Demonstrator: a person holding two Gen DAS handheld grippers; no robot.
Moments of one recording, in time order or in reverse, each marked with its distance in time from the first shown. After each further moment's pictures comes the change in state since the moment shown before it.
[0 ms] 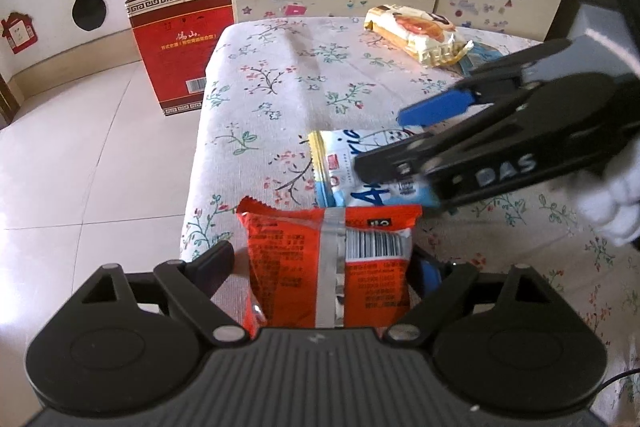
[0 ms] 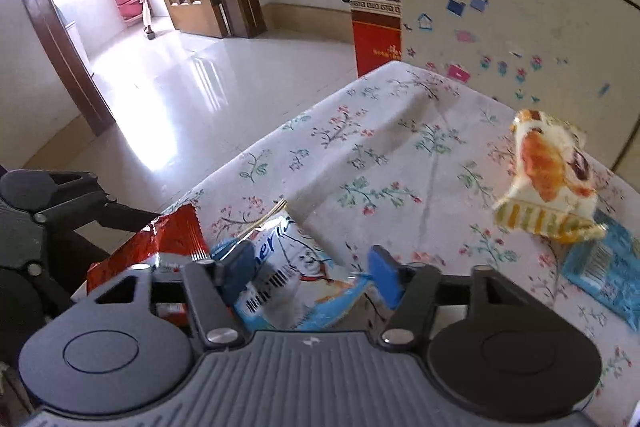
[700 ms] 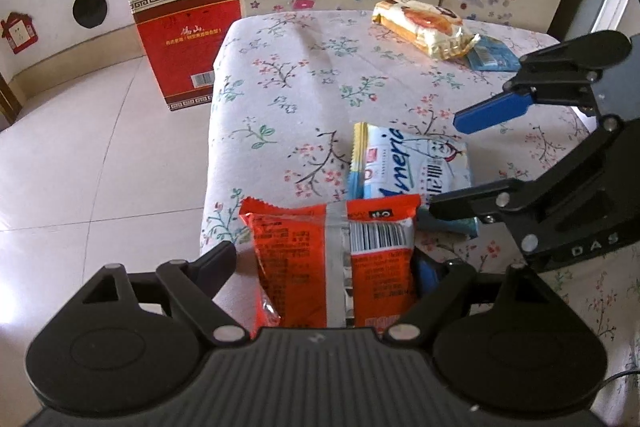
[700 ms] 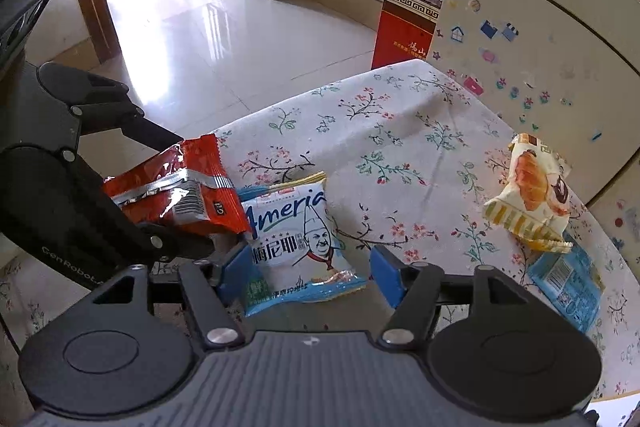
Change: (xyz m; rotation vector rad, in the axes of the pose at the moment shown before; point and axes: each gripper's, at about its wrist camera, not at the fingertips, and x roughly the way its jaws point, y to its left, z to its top) left arm -0.004 0.012 0.000 0.017 0.027 0.006; right arm -0.016 0.036 -0.012 -0.225 0.086 -0.093
